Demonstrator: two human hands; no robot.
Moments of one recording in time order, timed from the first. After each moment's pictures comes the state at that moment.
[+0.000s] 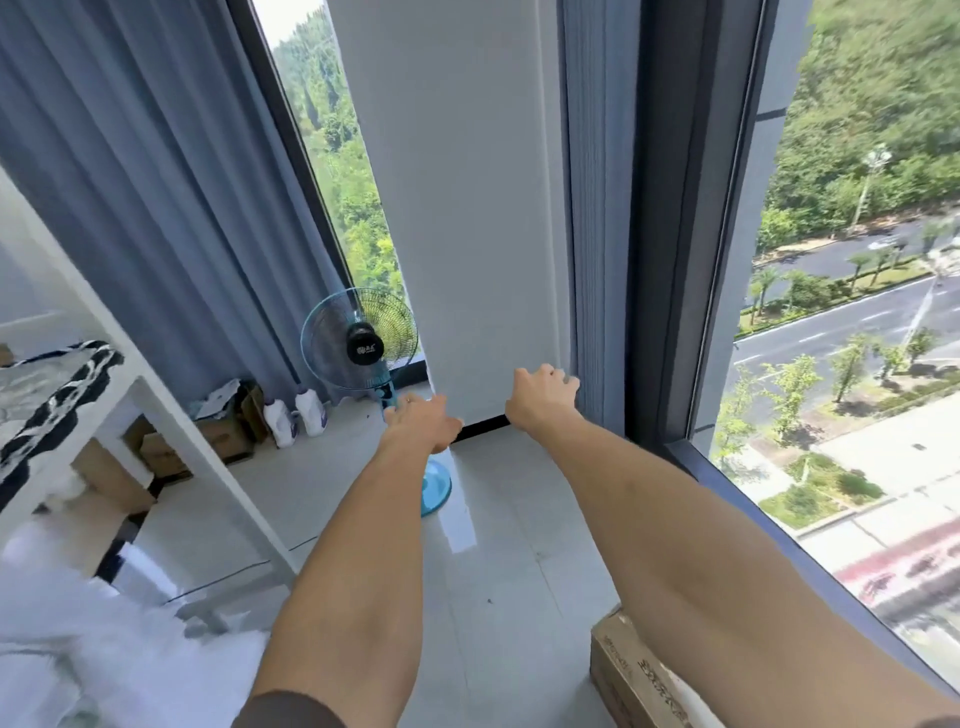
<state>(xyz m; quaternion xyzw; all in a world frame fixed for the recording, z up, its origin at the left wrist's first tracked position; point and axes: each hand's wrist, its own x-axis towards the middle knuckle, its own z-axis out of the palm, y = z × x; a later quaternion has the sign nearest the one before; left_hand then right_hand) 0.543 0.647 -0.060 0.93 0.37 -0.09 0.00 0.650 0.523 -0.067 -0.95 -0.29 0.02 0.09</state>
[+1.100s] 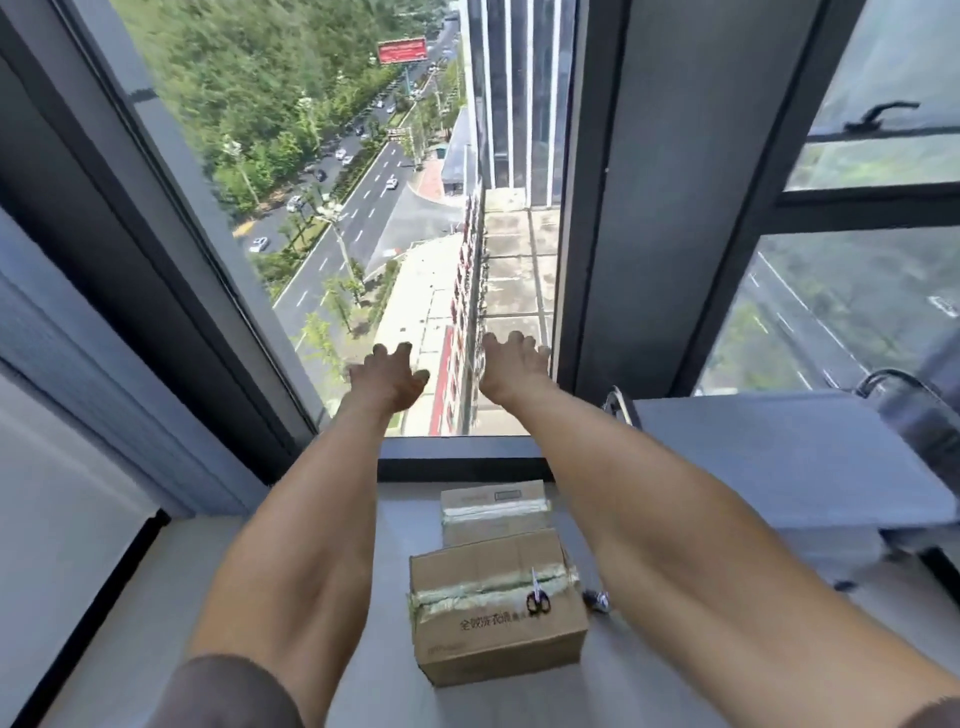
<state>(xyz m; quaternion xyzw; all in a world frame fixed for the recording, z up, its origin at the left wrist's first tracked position) 0.846 0.407 -0.130 0.97 -0.24 -0.09 0.02 0.744 0.264 -0.126 -0.96 0.27 0.02 0.08</state>
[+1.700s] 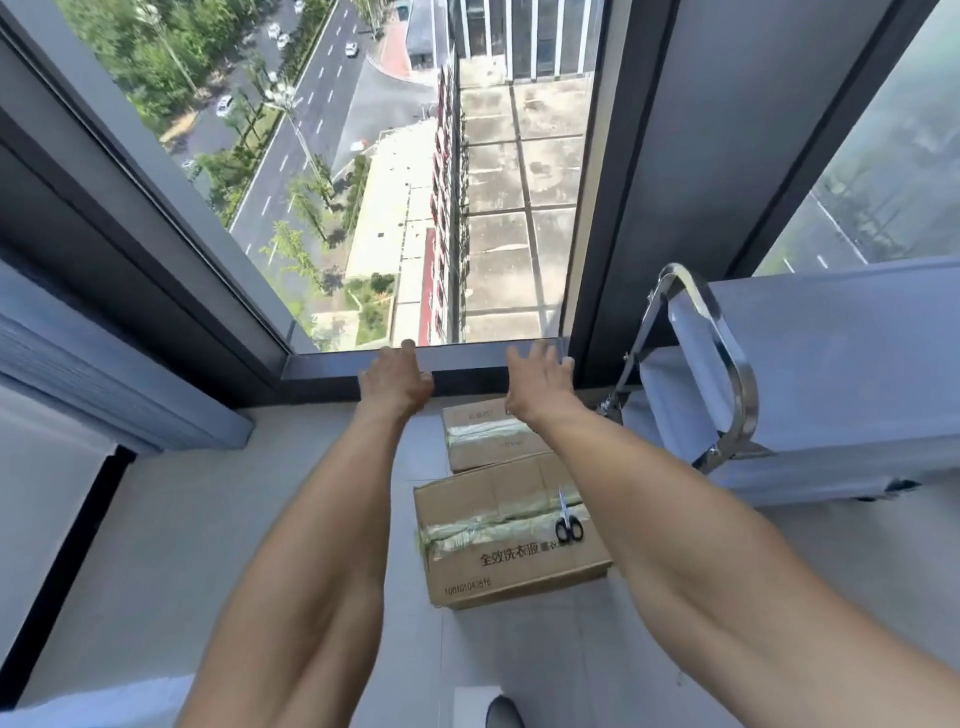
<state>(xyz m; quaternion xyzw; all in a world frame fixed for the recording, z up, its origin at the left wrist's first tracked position) 0.930 0.403 -0.404 0.96 -0.24 -0.14 0.04 0.818 0.260 -0.427 -0.94 0.30 0.13 0.07</state>
